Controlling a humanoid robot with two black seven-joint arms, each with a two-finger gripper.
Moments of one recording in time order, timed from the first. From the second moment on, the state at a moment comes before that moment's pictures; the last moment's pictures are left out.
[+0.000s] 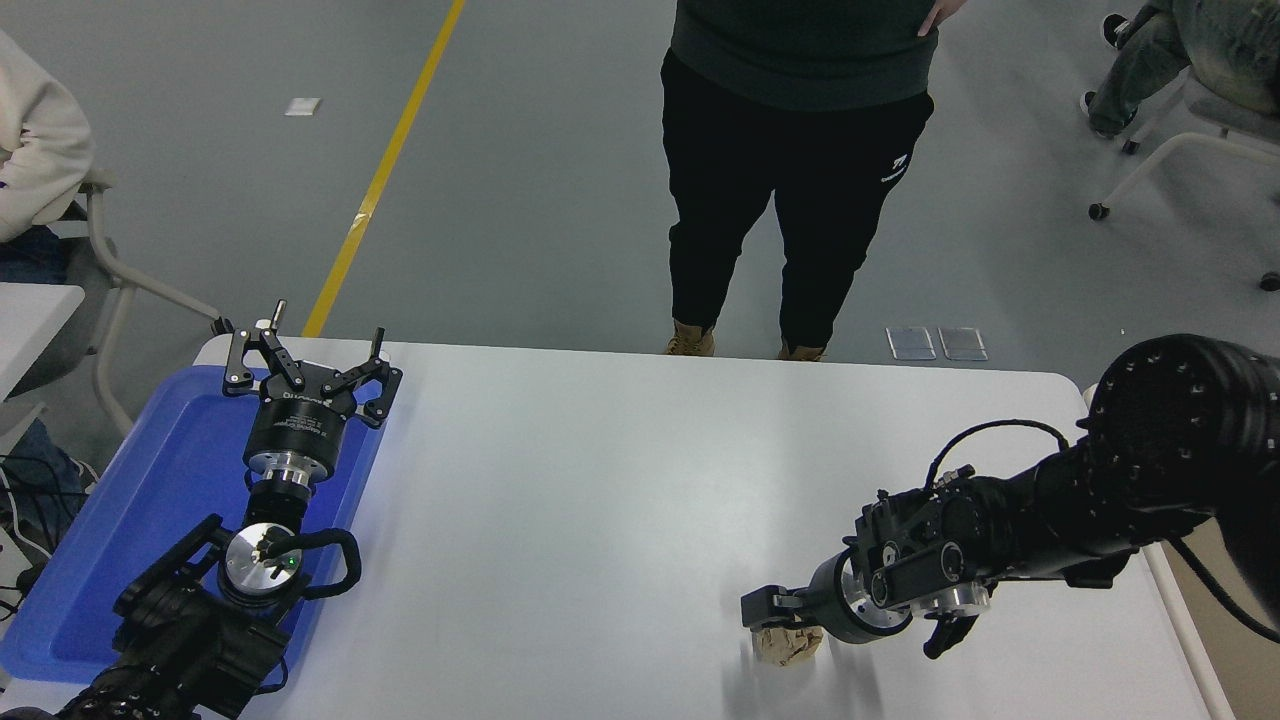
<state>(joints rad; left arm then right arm) -0.50 0.13 -1.12 -0.54 -0.09 -0.62 -0.35 1.34 0.00 -1.11 1.21 -0.13 -0.01 0.01</state>
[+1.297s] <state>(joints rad) -0.50 0.13 -1.12 -0.54 -0.09 -0.62 -0.35 1.70 -0.01 -1.18 1.41 -0.16 0.01 0.04</state>
